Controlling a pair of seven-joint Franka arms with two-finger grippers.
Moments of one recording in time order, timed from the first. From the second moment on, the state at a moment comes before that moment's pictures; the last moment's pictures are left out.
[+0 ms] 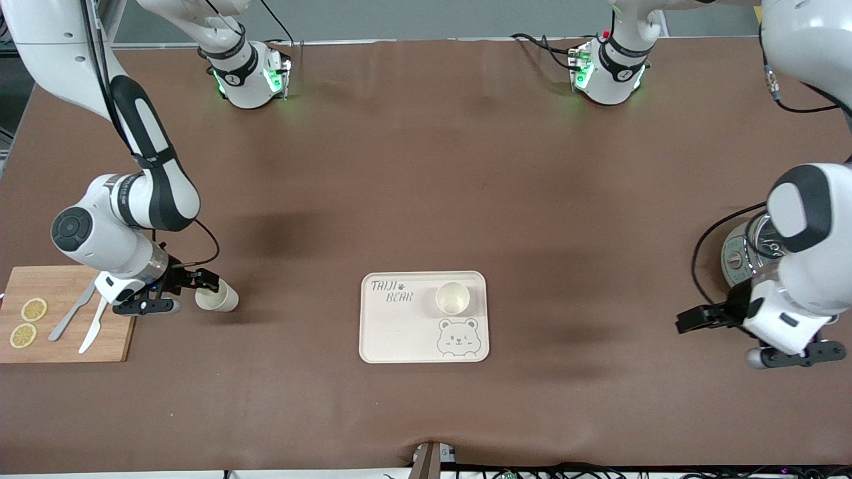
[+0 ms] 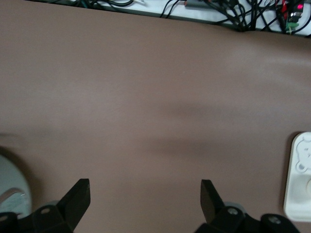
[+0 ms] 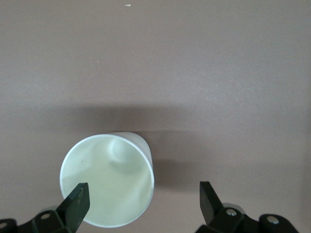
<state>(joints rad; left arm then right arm) 0.02 0.53 -0.04 -1.24 -0.06 1.87 -0.09 -0.05 0.46 0.02 -1.95 0.07 2.47 -0.13</state>
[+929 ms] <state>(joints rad) -0.01 0.08 -0.07 -1.37 -0.06 1.50 -0.07 -0.05 0.55 0.01 -1.89 0.07 2.48 -0.13</state>
